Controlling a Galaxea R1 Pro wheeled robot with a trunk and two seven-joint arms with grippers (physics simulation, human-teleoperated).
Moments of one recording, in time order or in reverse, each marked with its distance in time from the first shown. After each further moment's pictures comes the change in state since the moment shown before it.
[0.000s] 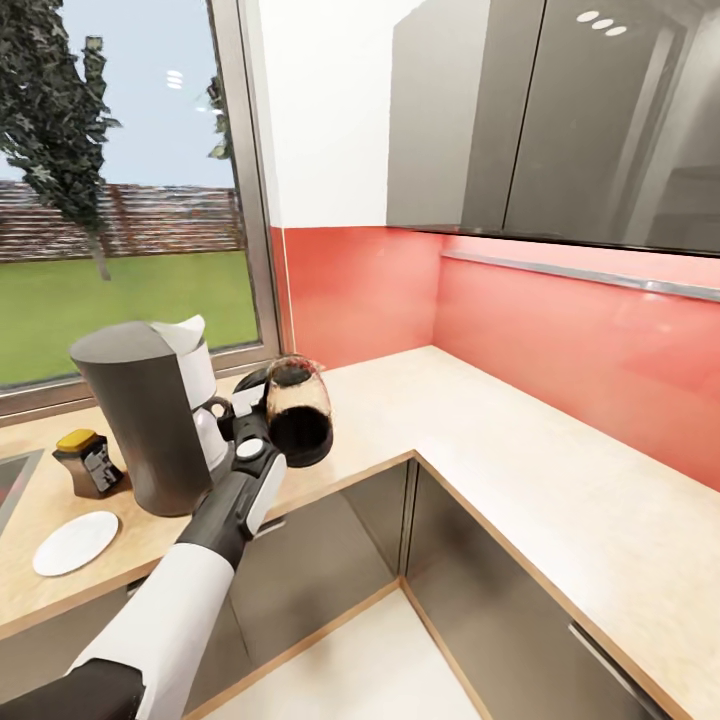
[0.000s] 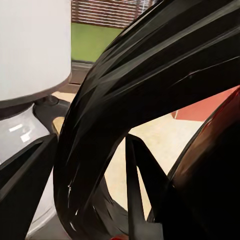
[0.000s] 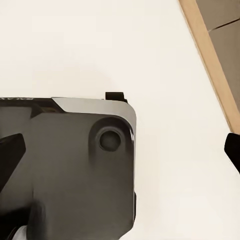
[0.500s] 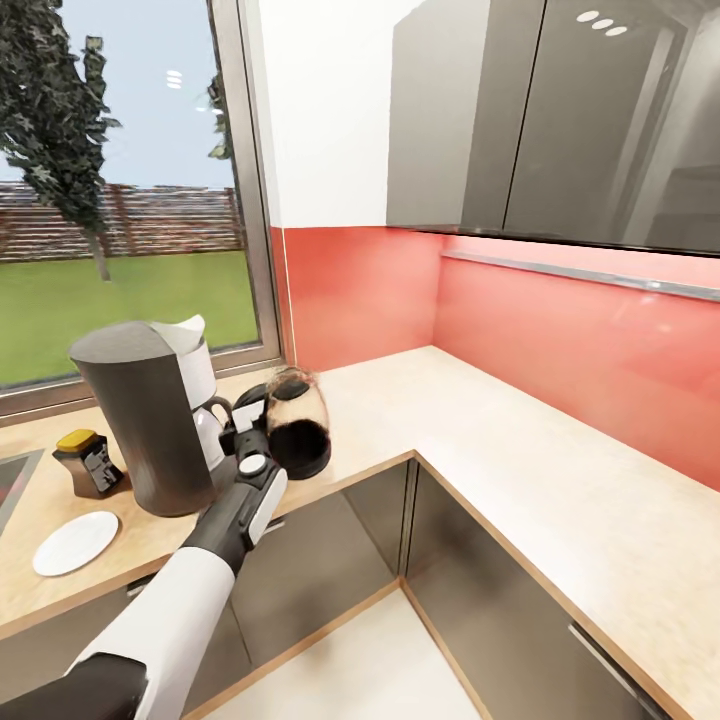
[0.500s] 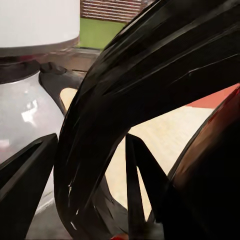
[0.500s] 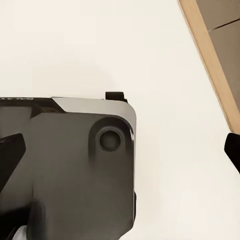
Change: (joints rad) left arm 0.001 0.004 0.004 0.128 0.001 -0.104 0.001; right arm 0.000 0.000 0.000 0.000 0.000 0.000 0.000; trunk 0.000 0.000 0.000
